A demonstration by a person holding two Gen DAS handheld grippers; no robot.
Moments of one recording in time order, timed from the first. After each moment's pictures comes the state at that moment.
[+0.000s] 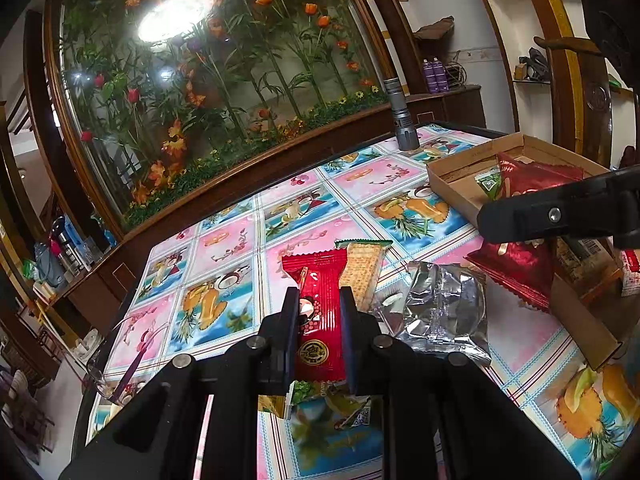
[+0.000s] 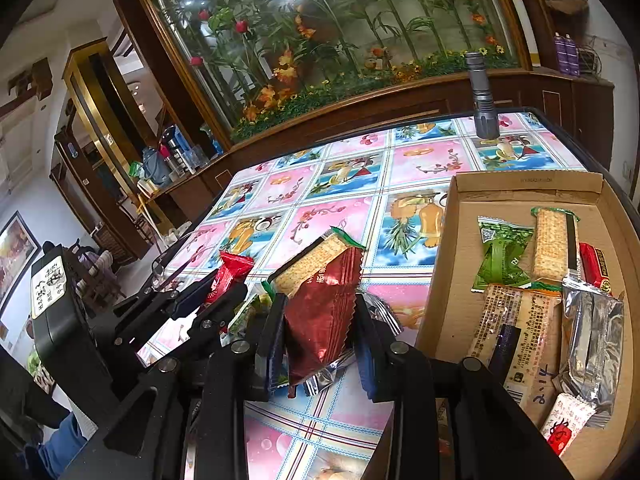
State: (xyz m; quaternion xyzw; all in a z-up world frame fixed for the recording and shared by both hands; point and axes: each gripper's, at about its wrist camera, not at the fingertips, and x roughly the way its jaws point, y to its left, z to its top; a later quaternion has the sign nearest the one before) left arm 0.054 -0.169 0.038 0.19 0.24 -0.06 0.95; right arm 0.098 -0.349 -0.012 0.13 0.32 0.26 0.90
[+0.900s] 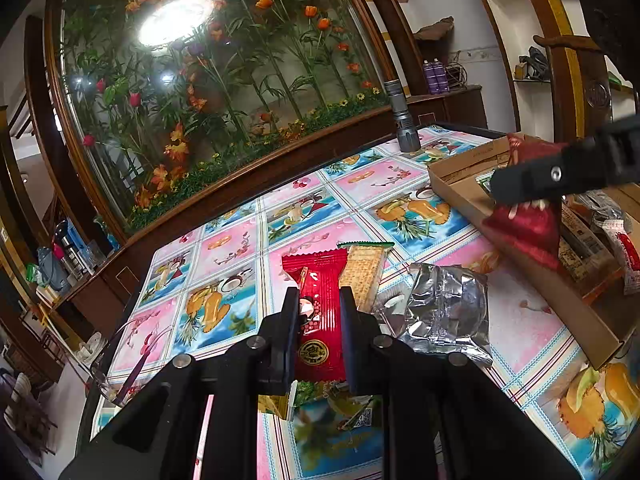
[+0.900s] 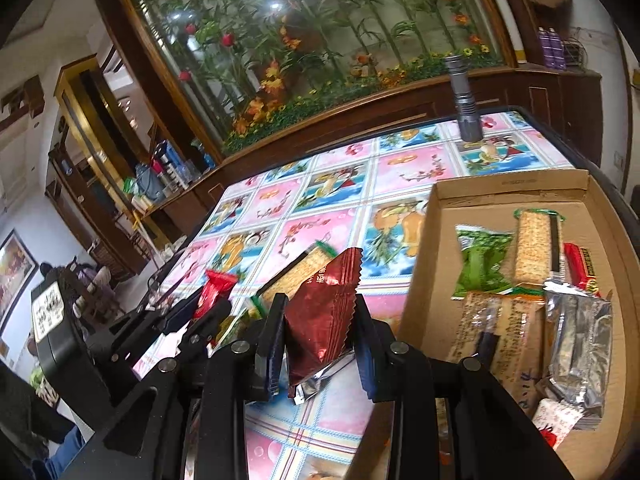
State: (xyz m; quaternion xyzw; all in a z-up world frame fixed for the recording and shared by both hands) left arm 0.051 -0.170 0.039 0.20 0.24 -0.06 0.95; right arm 0.099 -0.367 -0.009 0.16 0.31 0.24 0.91
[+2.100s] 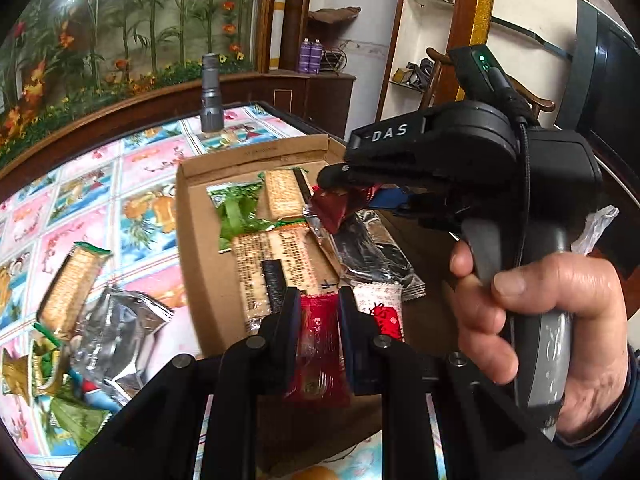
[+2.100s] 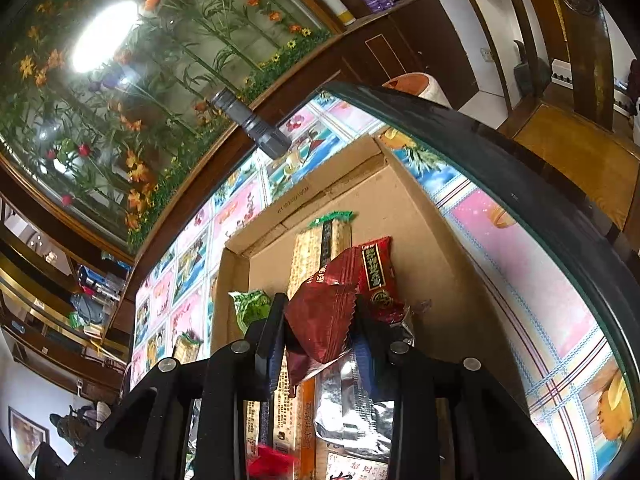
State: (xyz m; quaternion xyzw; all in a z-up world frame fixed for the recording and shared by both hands) left arm 0.061 -0.297 0.040 0.07 0.36 -0.31 0.87; right arm 0.129 -0.523 -0.041 0.35 0.35 0.04 0.87
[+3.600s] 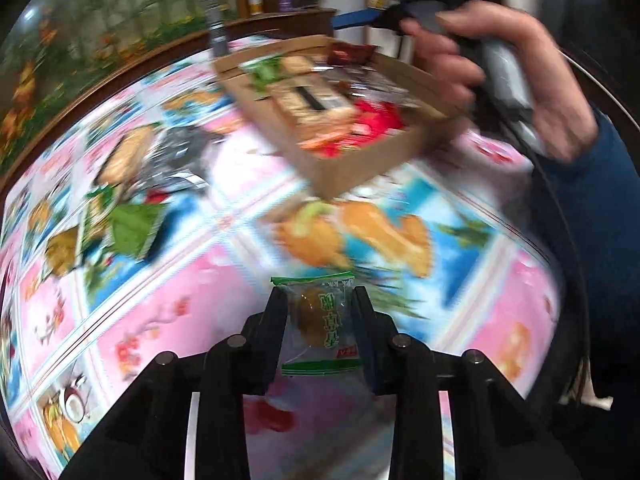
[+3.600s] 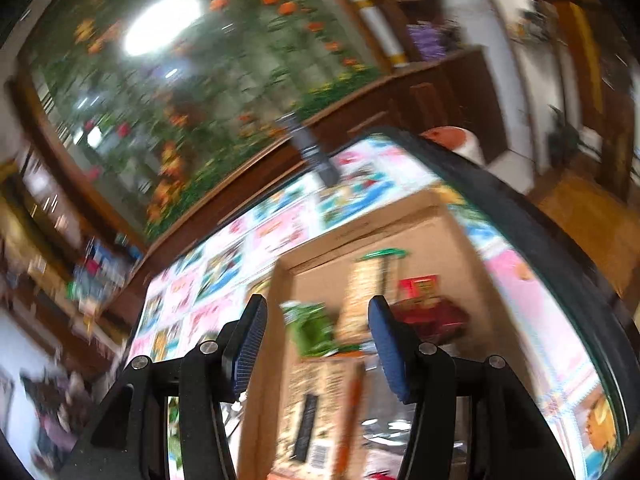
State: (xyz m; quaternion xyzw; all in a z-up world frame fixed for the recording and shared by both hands) left arm -0.048 -0.201 0.002 0.16 0.44 -0.30 0.83; right arm 0.113 -0.480 0.000 0.25 0.29 0.08 0.92
